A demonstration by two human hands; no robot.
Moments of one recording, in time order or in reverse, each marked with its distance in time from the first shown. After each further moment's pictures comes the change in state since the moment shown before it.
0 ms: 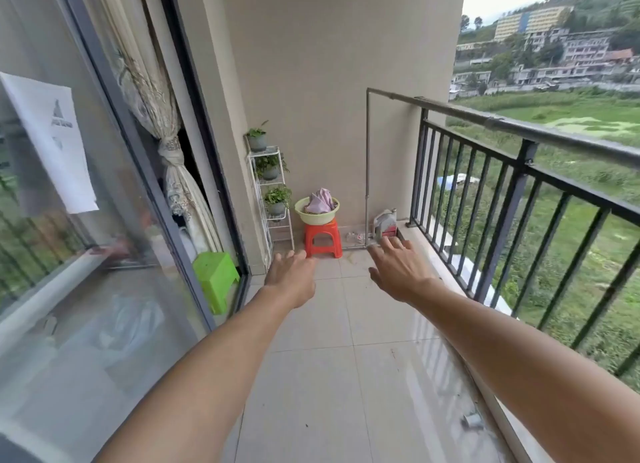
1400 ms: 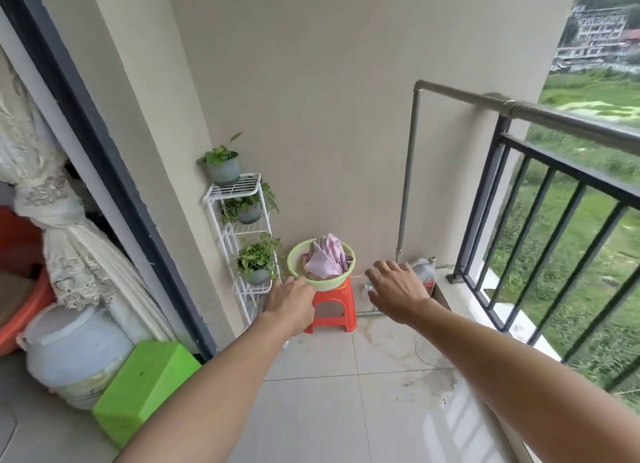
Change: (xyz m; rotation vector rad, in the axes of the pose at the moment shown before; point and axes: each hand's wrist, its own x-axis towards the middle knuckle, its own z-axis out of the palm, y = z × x) left_hand 0.793 -0.216 0.184 -0.088 -0.125 -0.017; right_hand 0.762 0.200 0.341 0.061 -0.145 -0.055
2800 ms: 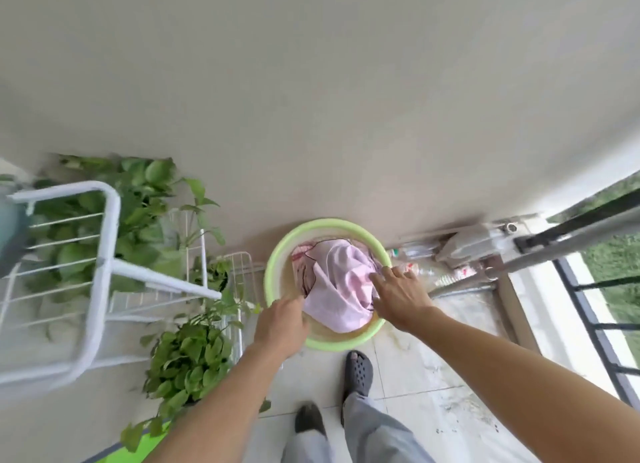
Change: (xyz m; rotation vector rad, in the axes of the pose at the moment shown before) left_hand 0.696 -0.211 0.313 -0.383 -0.528 -0.116; right_hand 0.641 0.142 0.422 0.245 -0.632 0.098
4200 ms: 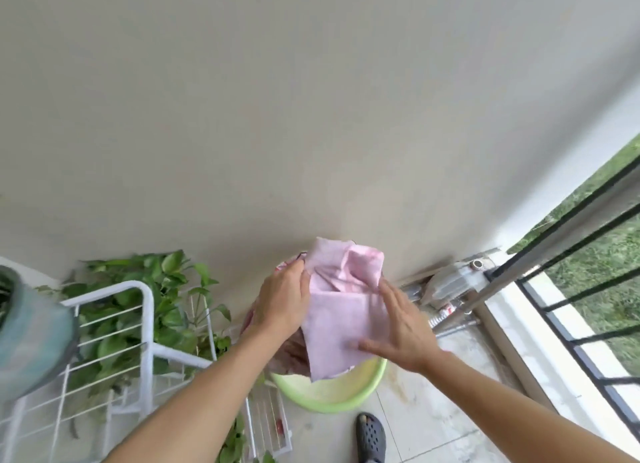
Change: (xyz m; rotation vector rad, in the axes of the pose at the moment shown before) left_hand 0.002 0.063 -0.173 -0.199 0.597 0.412; right_hand -0.074 -0.012 -0.093 0.542 0.439 0.094
